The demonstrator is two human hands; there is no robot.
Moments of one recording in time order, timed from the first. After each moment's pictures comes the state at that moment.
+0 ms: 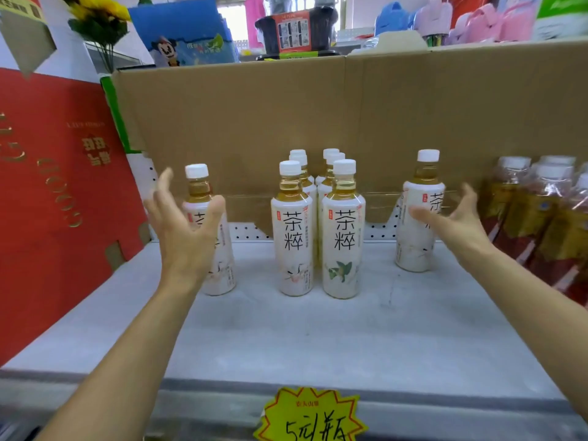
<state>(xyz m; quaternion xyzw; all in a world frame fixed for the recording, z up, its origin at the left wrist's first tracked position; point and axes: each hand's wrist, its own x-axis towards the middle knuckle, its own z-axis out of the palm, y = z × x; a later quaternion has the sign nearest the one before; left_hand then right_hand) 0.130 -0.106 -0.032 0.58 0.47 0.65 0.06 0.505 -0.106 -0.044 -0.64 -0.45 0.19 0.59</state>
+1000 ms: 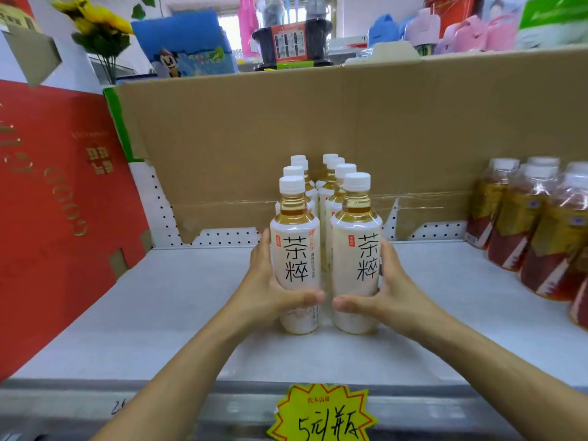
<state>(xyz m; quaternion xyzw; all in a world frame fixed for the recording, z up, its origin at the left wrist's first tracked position) 0.174 -0.134 -0.077 0.74 0.41 0.41 0.34 0.395 -0.182 -0.090 -0.50 -0.65 0.31 0.49</state>
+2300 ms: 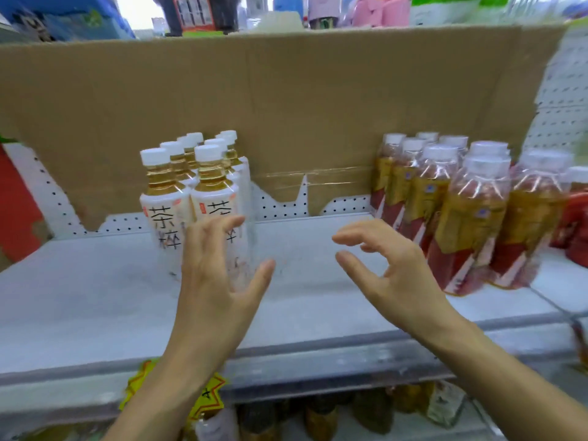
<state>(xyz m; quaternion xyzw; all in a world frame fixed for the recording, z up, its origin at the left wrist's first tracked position) 0.295 -0.237 -0.073 0.75 0.40 0.52 0.06 0.520 -0.278 -0.076 -0.49 -0.70 -0.03 0.51</state>
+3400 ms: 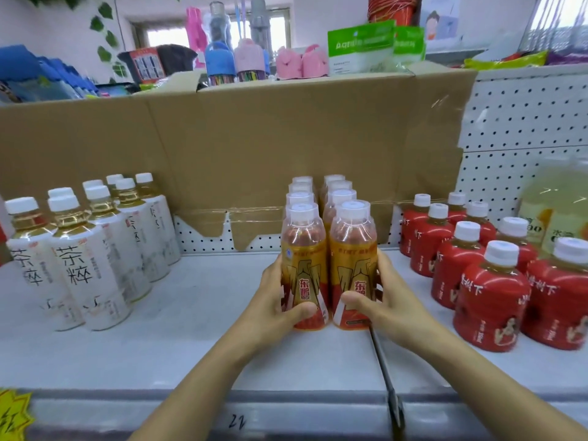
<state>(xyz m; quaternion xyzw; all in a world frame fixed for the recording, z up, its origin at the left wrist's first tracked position) 0.566 -0.225 -0.089 0.75 0.39 0.37 0.38 0.781 -0.268 -0.087 -0.50 -0.65 0.29 0.49</state>
